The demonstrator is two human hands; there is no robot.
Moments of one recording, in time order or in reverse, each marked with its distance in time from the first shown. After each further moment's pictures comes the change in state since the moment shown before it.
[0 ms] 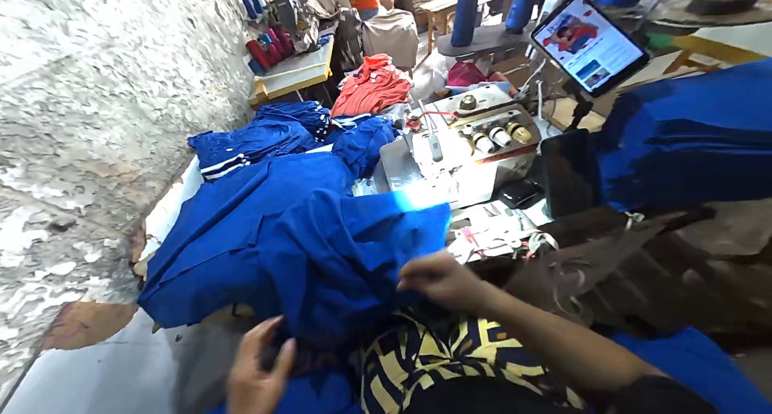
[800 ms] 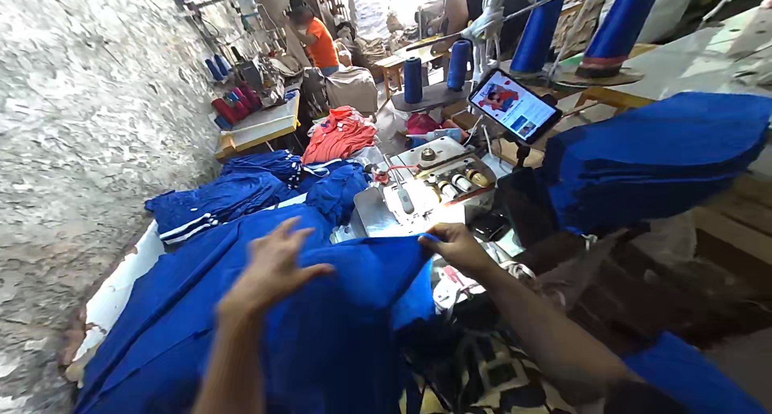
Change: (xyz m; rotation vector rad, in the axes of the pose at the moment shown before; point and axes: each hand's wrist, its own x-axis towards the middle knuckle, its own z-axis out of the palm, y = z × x) left_hand 0.263 0.104 0.020 0.375 -0.443 0.261; right_hand 0.048 0.015 -0.090 -0.006 0.408 0.442
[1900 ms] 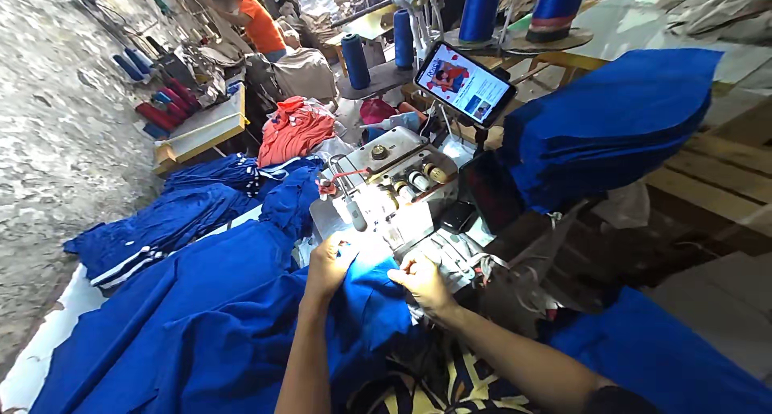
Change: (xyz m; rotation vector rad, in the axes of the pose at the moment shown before) left_hand 0.096 0.045 0.156 -0.647 0.260 0.209; right_hand -0.032 0.085 0.042 0.293 0.441 0.177
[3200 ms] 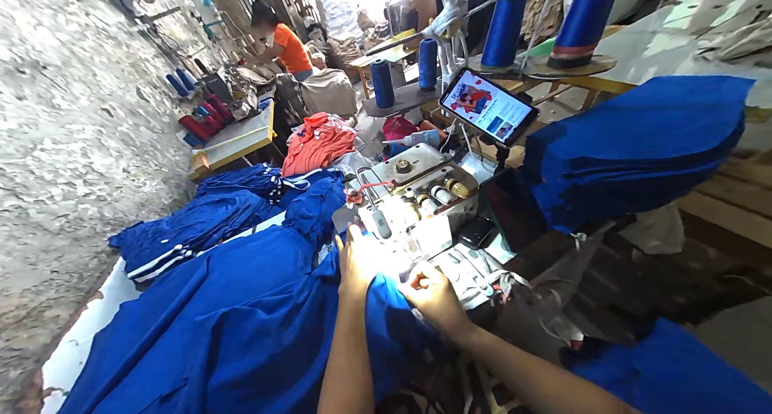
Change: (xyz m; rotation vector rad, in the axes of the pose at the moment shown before) left_hand 0.034 0.026 0.019 0.489 -0.175 -0.460; right_hand -0.009 -0.030 0.014 -0.296 -0.069 -0.179
